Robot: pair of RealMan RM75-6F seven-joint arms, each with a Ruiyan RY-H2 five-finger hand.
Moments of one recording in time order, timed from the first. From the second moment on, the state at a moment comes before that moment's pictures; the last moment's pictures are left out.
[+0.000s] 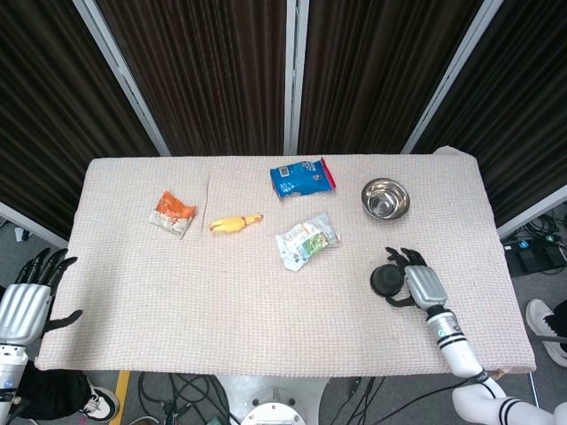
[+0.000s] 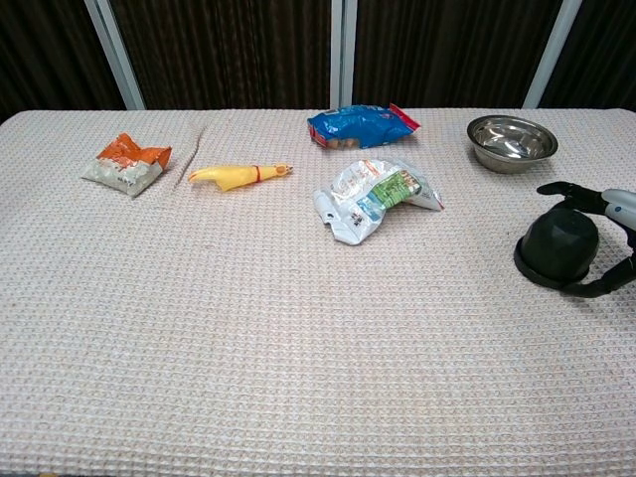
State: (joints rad) left arm -0.12 -1.17 -0.02 -1.47 1.54 1.48 -0.05; right arm 0.41 -1.60 0.07 -1.08 -1.42 1.02 0.28
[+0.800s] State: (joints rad) left arm -0.12 -1.17 -0.02 -1.47 1.55 1.49 -0.06; right arm 0.42 -1.61 0.06 -1.08 -1.42 1.02 0.27
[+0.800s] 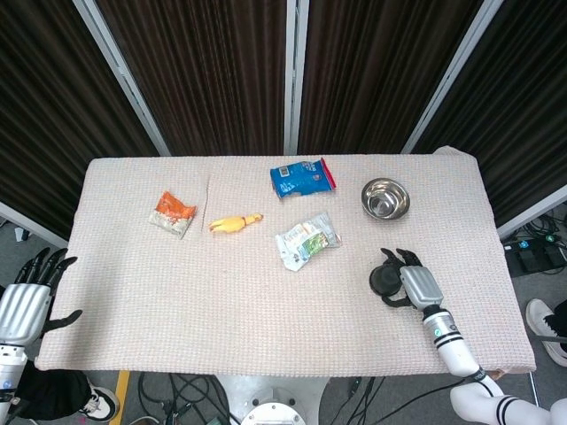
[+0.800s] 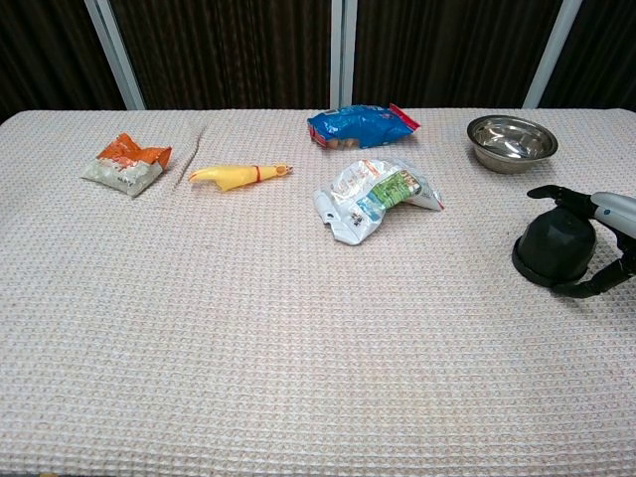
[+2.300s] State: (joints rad) left arm -0.12 -1.16 -0.02 -1.49 1.57 1.50 -0.07; right arm 0.40 -1.31 0.21 -1.57 -1.54 1.39 0.09
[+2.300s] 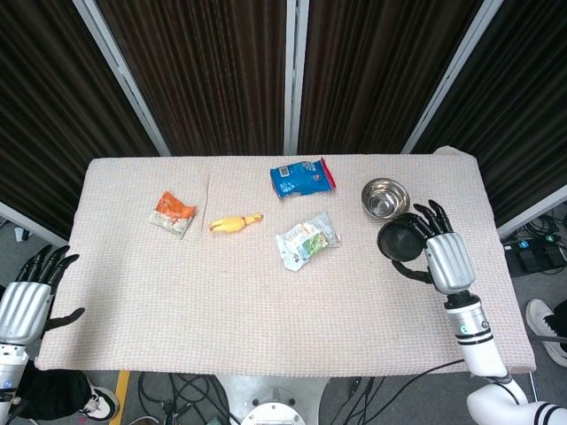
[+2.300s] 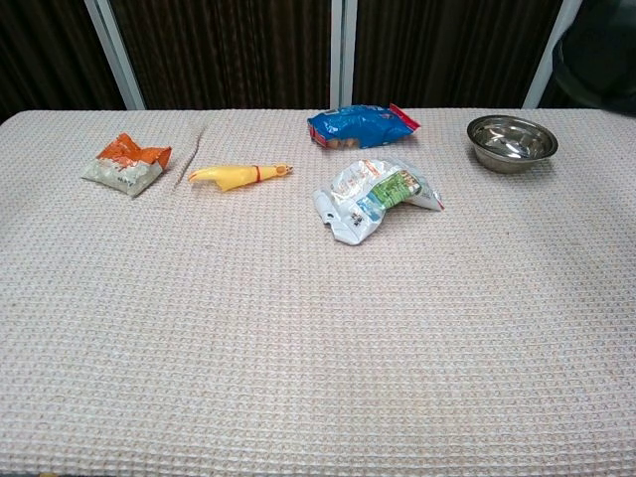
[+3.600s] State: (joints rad) left arm -0.12 -1.17 -0.02 -1.48 1.56 1.48 -0.07; right arm 0.44 -1.37 0.13 -1.48 -1.44 1.21 0.08
